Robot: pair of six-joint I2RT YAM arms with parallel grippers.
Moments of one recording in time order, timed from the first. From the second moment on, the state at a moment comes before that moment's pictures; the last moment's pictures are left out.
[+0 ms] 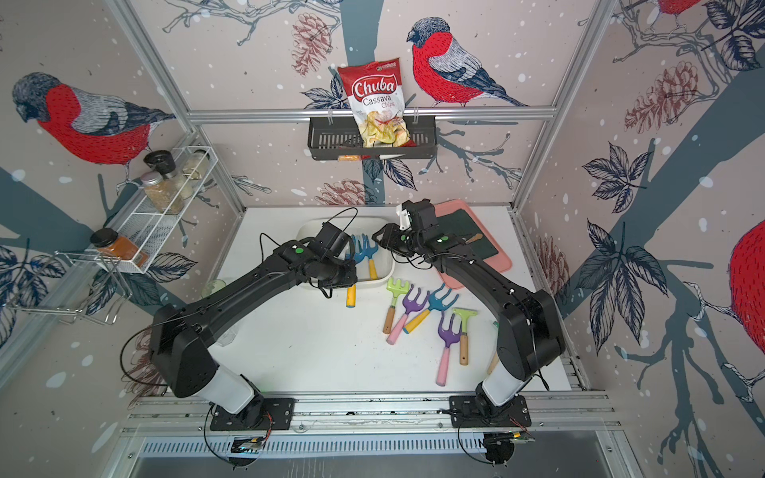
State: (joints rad) left arm -0.64 1.60 1.41 -0.88 0.11 -0.64; right arm 0.57 1.65 1.35 -0.30 -0.42 0.76
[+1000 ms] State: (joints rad) left arm -0.50 1.58 1.37 -0.85 0.21 -0.55; right arm 0.67 1.92 1.53 -0.20 -0.51 0.84
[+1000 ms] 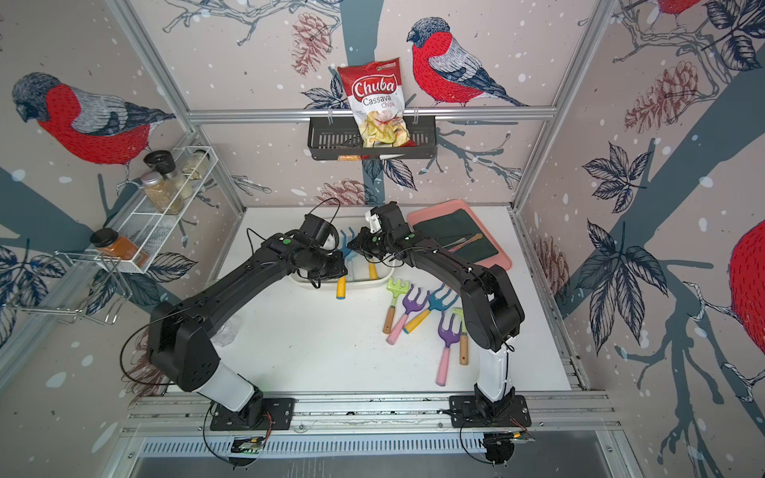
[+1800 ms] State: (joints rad) left arm -0.17 1.27 1.04 -0.81 0.27 -0.47; right arm 0.63 2.41 2.09 -0.29 -0.53 0.84
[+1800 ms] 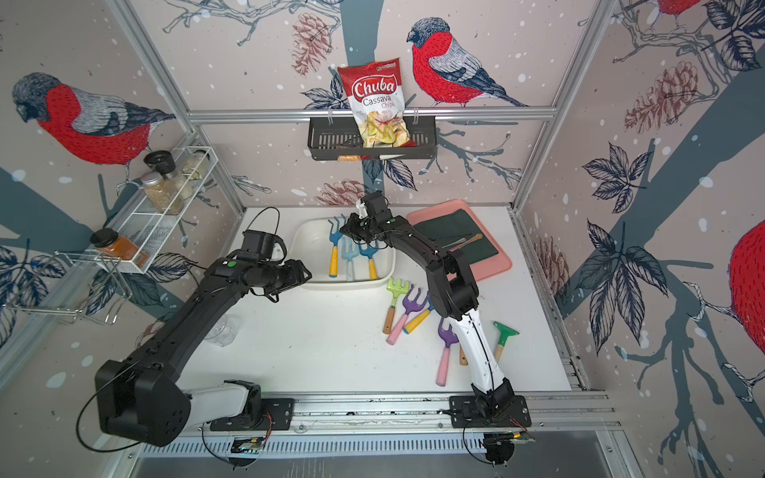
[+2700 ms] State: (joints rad) left arm -0.12 1.33 0.92 -0.75 0.32 -0.41; right arm 0.63 2.65 2.26 -0.33 -0.58 0.87
